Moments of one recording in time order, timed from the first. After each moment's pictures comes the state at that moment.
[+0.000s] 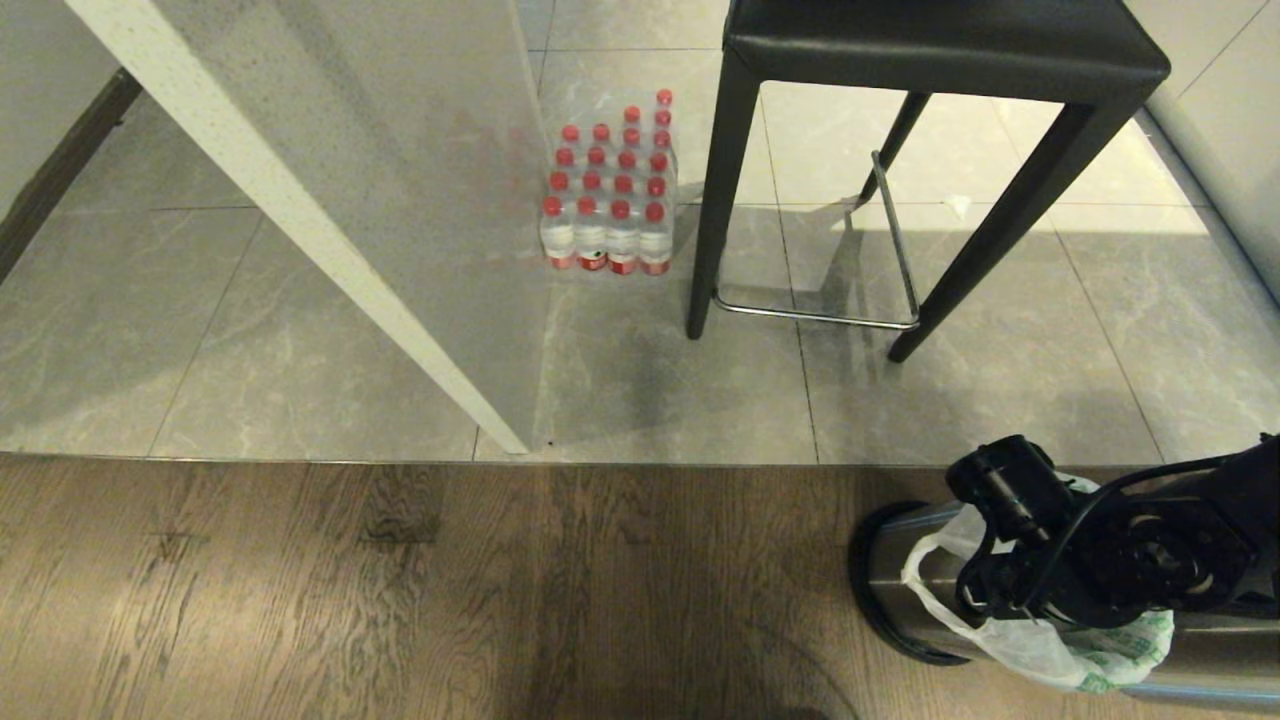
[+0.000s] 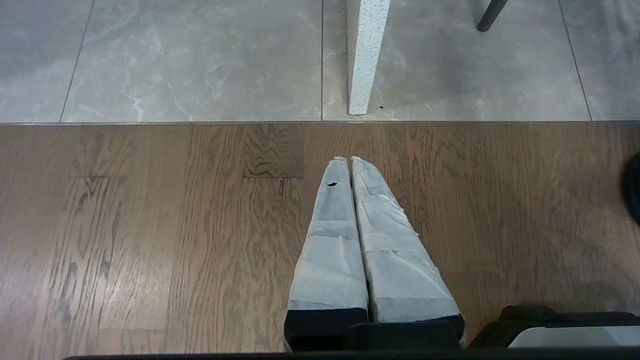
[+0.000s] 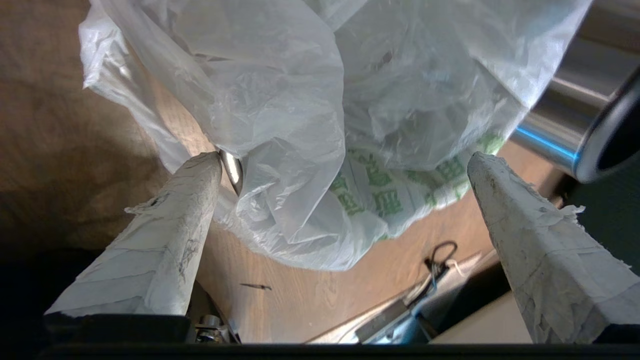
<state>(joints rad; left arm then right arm) 0.00 0.00 0.00 0.00 0.00 -0.01 0.30 1.87 -0.69 -0.05 -0.68 0.29</state>
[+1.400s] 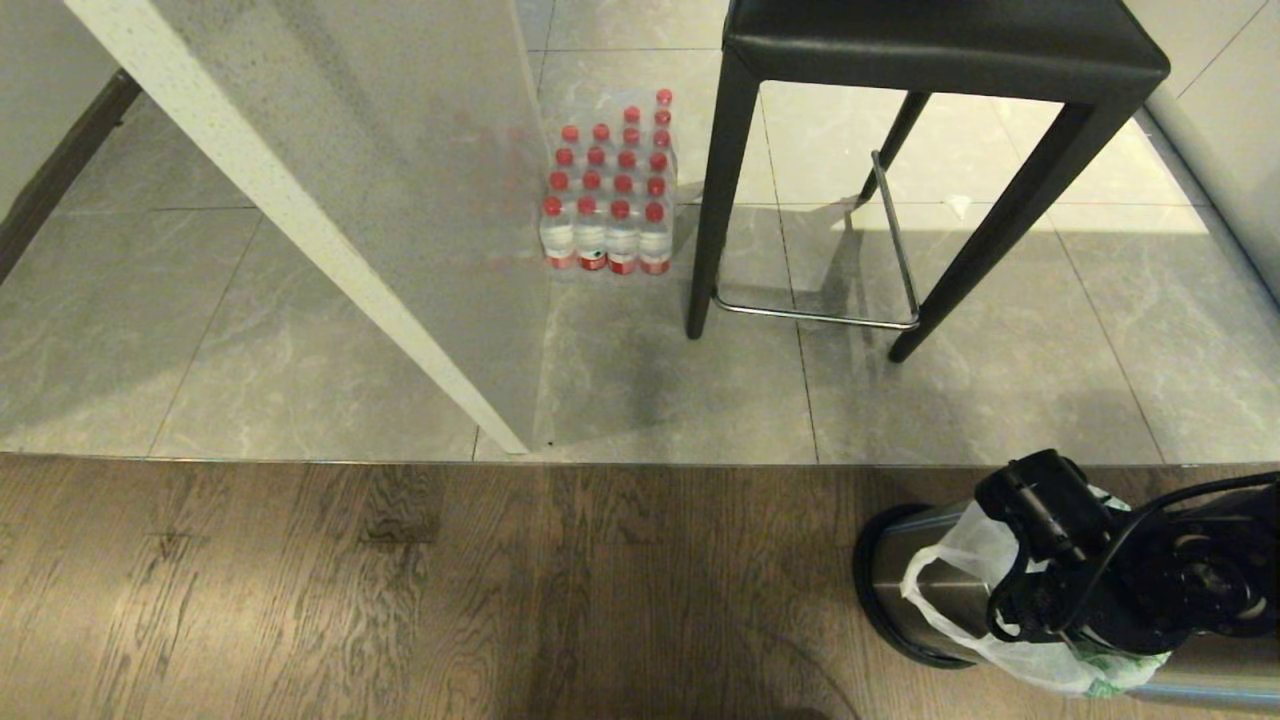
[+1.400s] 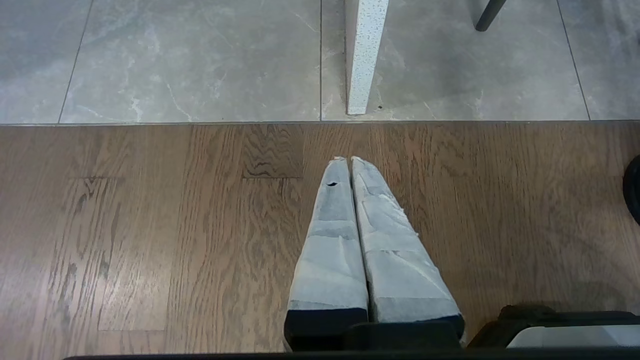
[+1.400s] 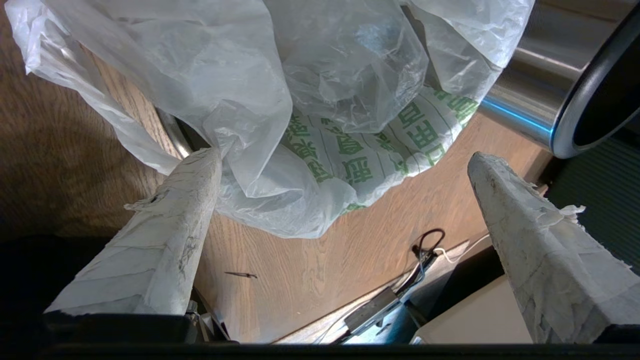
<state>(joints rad) 0.00 0.00 0.00 0.00 0.00 -0.01 0.30 1.81 -0.62 -0.03 -0.68 0.29</state>
